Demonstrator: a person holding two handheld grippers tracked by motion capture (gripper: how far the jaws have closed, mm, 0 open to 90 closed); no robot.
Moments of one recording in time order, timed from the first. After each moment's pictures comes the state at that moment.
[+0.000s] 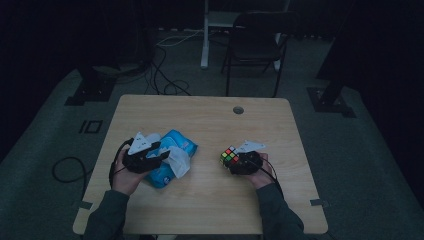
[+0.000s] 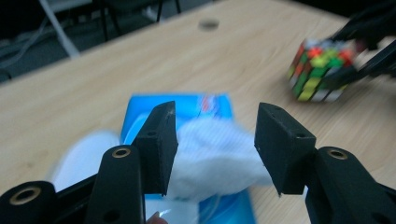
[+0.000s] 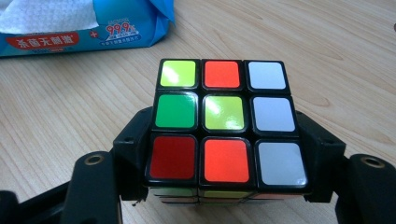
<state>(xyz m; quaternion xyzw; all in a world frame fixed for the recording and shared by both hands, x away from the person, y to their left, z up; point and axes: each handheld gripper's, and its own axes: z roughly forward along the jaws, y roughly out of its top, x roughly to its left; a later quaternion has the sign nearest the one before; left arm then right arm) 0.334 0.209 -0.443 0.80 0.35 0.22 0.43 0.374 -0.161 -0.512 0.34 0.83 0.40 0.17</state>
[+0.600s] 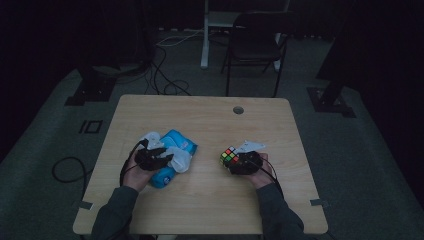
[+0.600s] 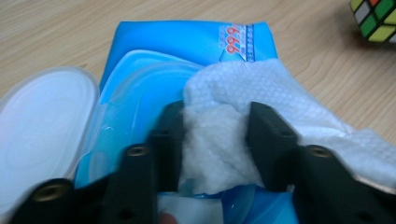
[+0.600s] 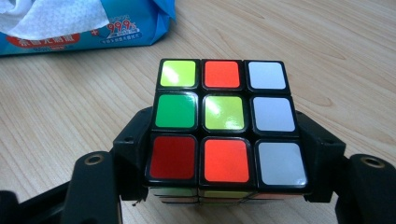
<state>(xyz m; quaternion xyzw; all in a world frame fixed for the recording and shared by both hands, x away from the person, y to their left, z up) 0.365 0.192 -0.484 0.83 0.39 0.20 0.35 0.375 -0.162 -0.513 0.34 0.83 0.40 0.17</state>
